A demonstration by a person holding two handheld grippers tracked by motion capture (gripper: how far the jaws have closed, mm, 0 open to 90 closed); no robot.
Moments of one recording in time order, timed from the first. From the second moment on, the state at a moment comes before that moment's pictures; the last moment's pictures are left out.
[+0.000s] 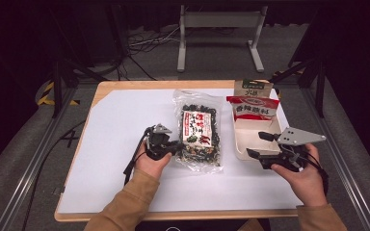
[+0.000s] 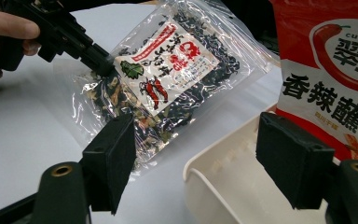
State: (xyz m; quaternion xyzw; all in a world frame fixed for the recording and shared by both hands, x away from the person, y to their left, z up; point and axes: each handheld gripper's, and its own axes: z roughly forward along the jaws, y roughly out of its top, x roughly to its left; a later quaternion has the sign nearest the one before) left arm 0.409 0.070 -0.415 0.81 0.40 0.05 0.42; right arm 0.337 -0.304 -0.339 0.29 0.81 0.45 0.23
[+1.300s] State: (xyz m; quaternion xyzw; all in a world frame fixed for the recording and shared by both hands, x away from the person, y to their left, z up) left arm 0.345 0.129 -0.350 0.78 0.35 0.09 0.51; right arm 0.365 -0.240 -0.369 0.31 0.80 0.50 0.09
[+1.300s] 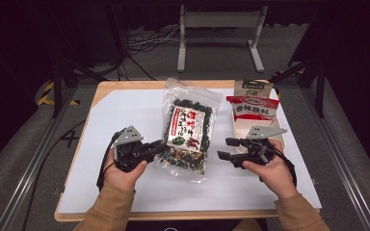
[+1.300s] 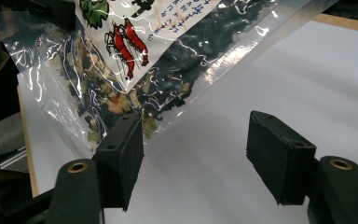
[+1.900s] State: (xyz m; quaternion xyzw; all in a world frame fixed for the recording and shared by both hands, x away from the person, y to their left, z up) left arm 0.341 0.126 -0.354 0.79 0.32 0.08 0.52; right arm 0.382 -0.221 -0.386 0.32 0.78 0.53 0.03
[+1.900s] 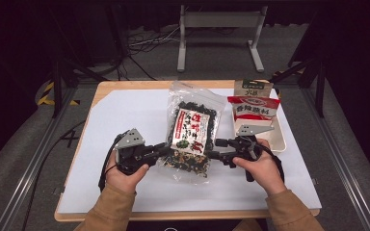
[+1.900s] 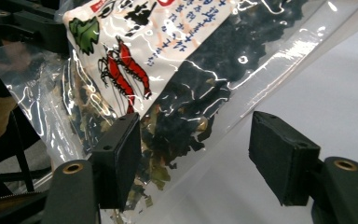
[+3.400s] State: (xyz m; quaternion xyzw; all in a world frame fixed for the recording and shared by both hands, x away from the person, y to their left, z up) left arm 0.340 0.135 -0.357 0.77 0.32 0.12 0.53; right arm 0.376 -0.213 -0.335 0.29 0.78 0.55 0.08
